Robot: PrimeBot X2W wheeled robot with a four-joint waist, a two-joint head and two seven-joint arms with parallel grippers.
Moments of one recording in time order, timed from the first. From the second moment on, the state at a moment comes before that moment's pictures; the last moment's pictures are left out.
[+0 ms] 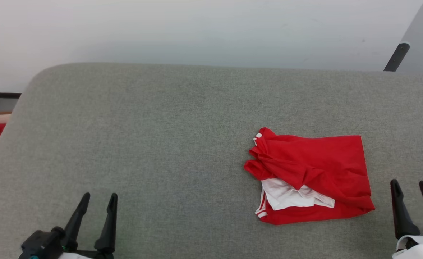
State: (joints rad) left arm 0.07 0.29 -0.06 0.08 -0.45 -0.13 -0.26; right arm 0.10 -0.17 -0.13 -0.10 0.37 0.13 -0.03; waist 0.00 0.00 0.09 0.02
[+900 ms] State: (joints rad) left arm -0.17 0.33 -0.20 0.10 -0.51 -0.13 -0.26; right arm -0.40 -0.23 -0.18 0.07 0.39 0.13 1.10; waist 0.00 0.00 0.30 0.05
